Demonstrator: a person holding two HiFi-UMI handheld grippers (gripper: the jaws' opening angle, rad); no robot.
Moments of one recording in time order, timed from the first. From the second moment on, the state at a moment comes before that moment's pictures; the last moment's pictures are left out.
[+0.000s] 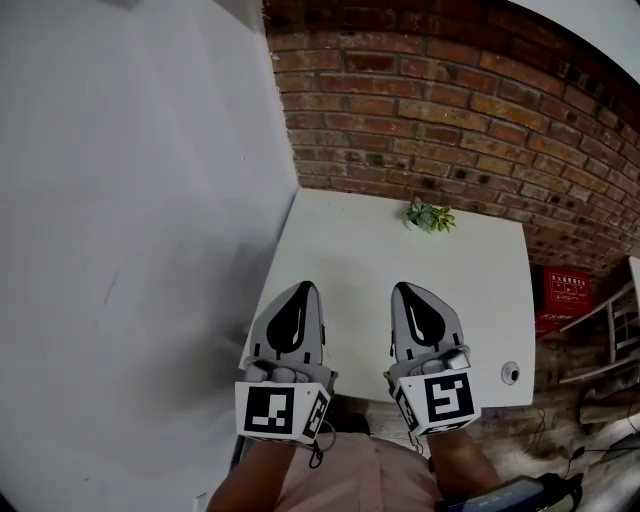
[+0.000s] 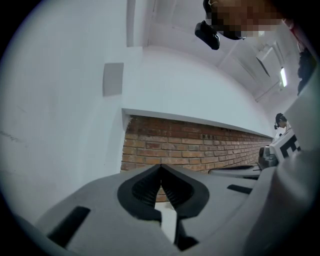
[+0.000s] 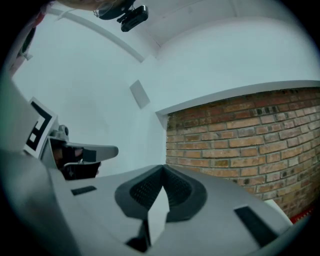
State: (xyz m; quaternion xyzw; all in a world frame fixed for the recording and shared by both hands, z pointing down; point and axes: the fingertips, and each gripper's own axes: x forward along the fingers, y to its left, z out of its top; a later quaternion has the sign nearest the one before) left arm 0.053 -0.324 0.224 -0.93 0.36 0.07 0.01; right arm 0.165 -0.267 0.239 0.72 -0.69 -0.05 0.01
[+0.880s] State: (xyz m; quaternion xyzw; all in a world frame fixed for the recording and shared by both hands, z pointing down) left arm 0.046 -0.306 0.232 -0.93 0.35 0.06 0.01; right arm 0.148 -0.249 0.242 0.72 -0.69 -0.05 0.00
